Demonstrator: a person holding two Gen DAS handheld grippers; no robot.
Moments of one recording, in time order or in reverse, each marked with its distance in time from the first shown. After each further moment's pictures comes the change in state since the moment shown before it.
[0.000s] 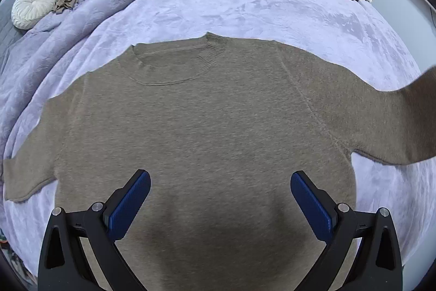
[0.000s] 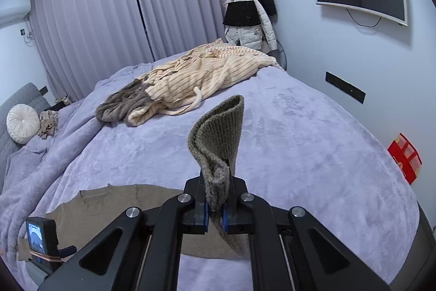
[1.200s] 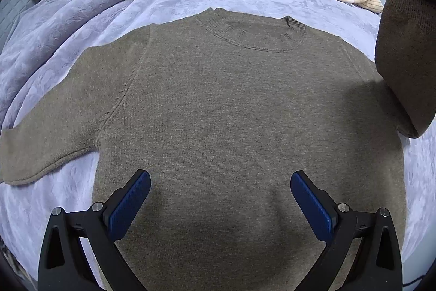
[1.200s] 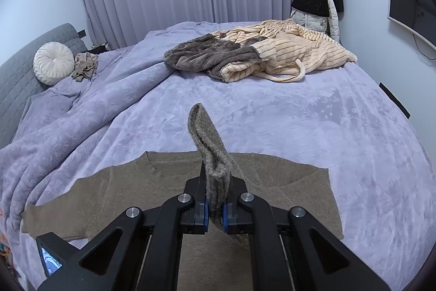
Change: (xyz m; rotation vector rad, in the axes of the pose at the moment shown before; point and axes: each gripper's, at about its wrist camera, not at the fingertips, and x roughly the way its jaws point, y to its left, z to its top) left arm 0.017 0.134 -0.046 -0.077 0.018 -0.040; right arm 0.051 0.243 -0.062 -0.224 0.146 0.120
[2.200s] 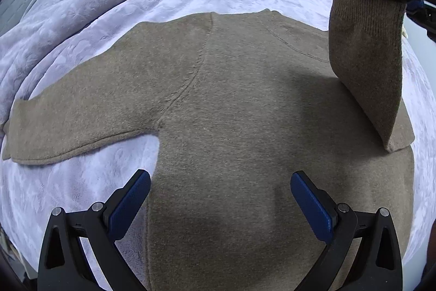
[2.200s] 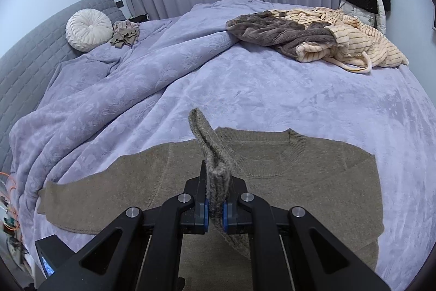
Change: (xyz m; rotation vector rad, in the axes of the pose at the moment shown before) left arm -0.006 0.067 -0.012 -0.118 0.011 0.032; right arm 0.055 0.121 -0.026 -0.113 0.123 0.170
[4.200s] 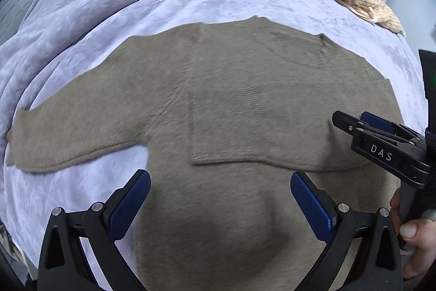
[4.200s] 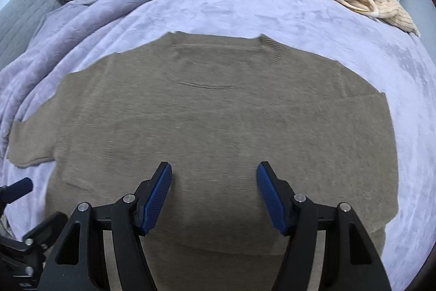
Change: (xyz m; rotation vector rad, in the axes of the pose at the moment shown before) left arm -0.018 -0.034 0.009 0.026 -0.003 0.004; right arm 0.063 -0.110 -0.070 -0.013 0.247 -0.059
